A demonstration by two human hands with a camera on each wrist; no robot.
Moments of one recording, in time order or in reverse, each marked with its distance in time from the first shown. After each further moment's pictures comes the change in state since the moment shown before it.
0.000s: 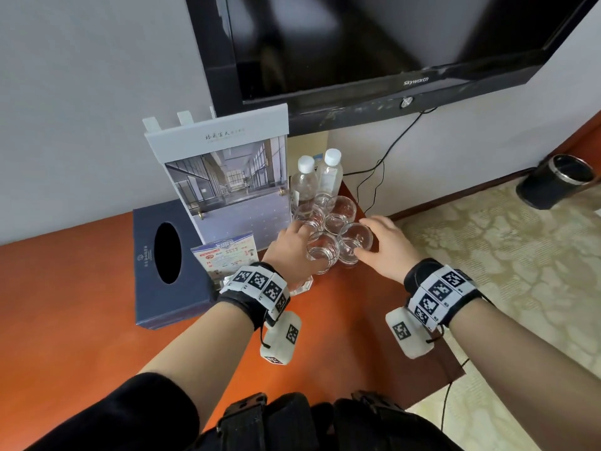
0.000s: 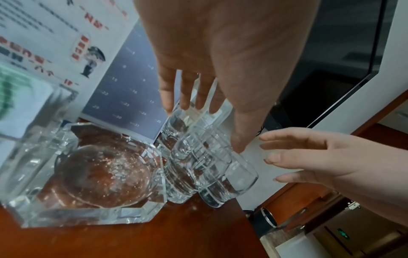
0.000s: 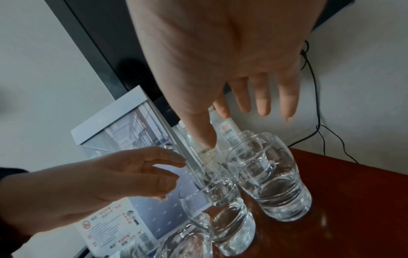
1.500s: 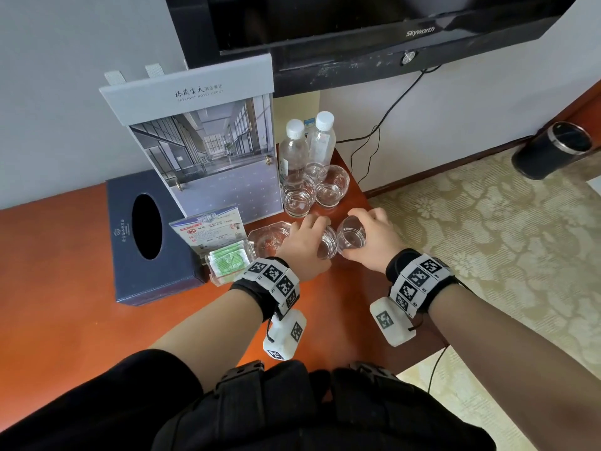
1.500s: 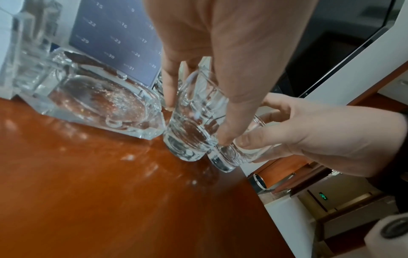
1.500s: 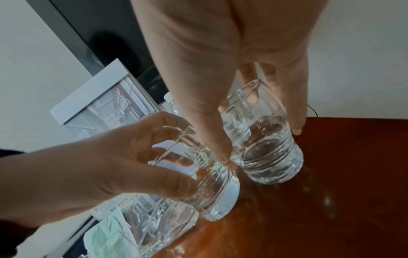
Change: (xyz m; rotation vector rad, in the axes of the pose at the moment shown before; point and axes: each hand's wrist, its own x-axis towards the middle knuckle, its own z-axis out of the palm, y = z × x) left_hand -0.001 0.018 0.048 -0.067 -0.096 0.070; right_hand -0.001 0.020 0.039 0.023 -0.044 0.121
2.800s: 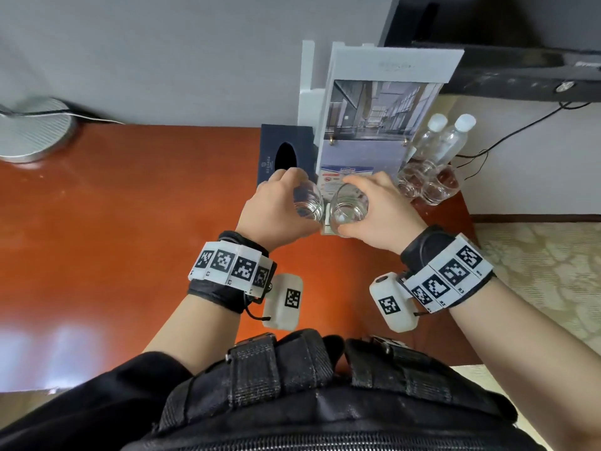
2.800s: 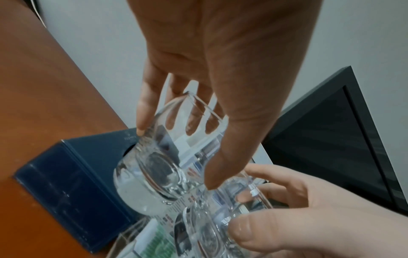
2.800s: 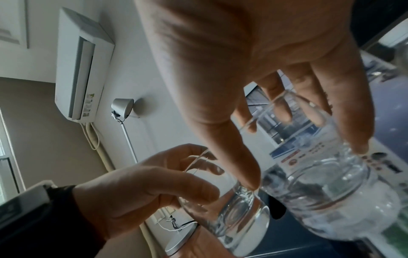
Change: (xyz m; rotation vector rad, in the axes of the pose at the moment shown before) left_hand -0.221 -0.095 -0.103 -0.230 0.519 -0.312; right_hand -0.103 -0.206 0.021 -0.112 -0.104 -0.437
